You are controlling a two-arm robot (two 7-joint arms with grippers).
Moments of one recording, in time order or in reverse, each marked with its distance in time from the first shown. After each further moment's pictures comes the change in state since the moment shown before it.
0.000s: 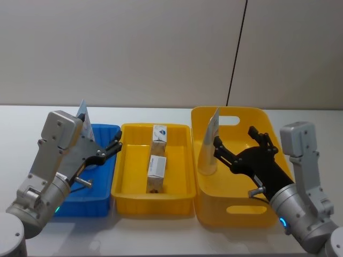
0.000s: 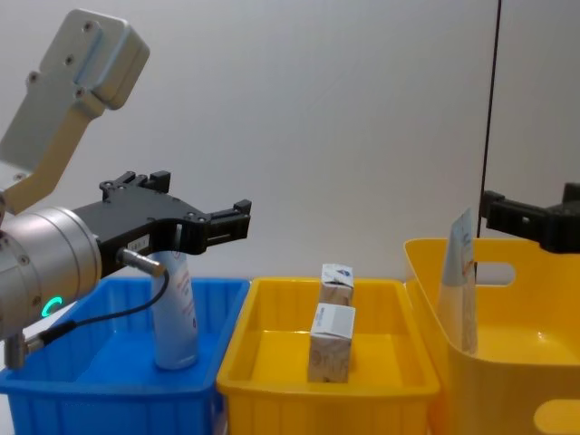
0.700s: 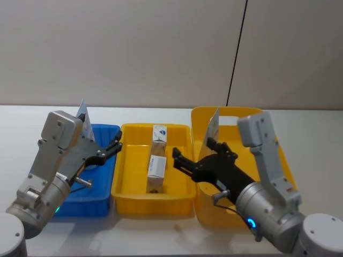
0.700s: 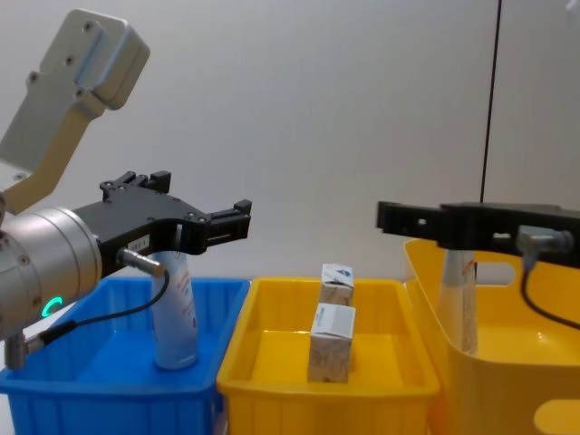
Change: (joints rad) left arm 0.000 0.000 0.000 0.000 0.000 0.000 -0.001; right arm 0.030 -0.066 -0.084 -0.119 0.045 0.315 0.007
